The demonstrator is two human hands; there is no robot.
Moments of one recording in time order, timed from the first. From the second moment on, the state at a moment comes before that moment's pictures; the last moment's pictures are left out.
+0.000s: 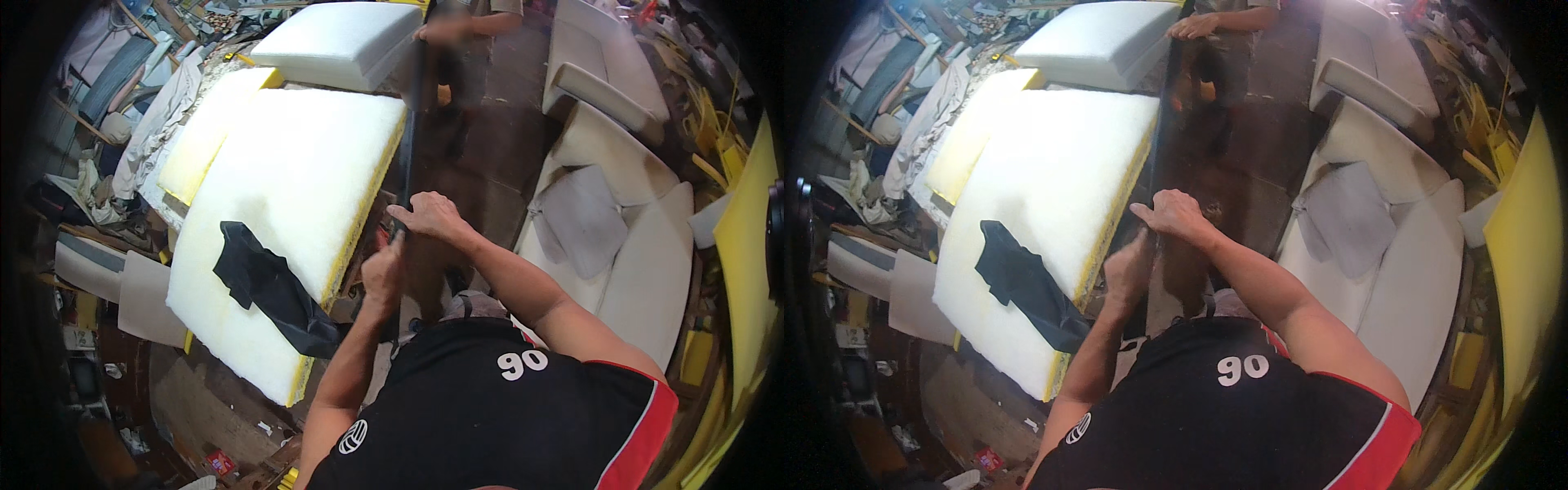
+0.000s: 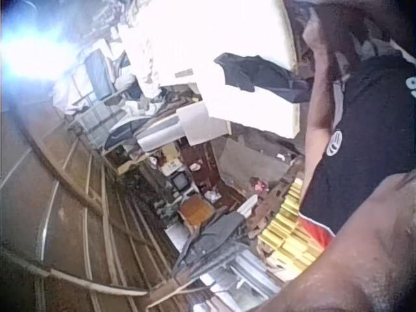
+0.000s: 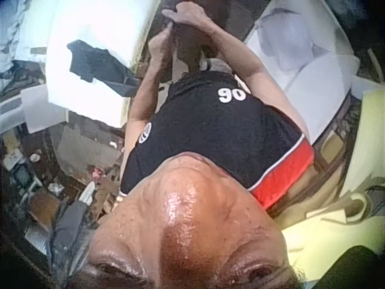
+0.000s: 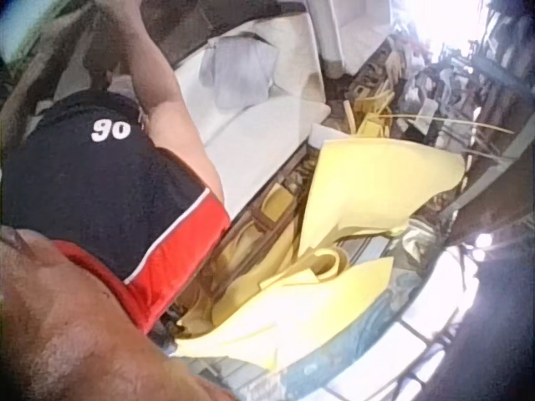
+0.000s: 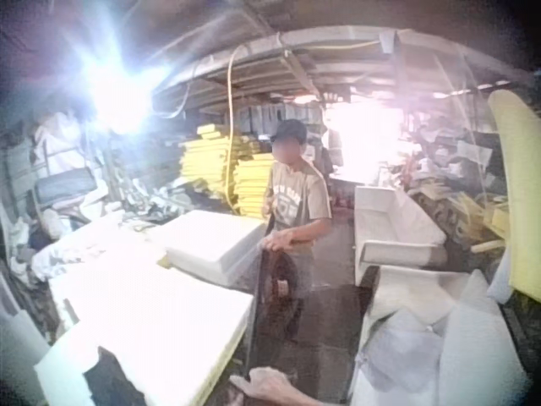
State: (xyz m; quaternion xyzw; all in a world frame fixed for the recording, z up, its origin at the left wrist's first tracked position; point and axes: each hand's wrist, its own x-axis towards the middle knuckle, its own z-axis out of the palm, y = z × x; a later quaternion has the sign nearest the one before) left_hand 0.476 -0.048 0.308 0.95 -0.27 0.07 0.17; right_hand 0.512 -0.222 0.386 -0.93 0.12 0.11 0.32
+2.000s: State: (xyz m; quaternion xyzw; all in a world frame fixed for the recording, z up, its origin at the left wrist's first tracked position) left_hand 0.481 -0.060 0.271 0.98 -0.08 -0.05 0.19; right_hand 0.608 -0.284 0.280 -0.86 -0.01 0.23 0.45
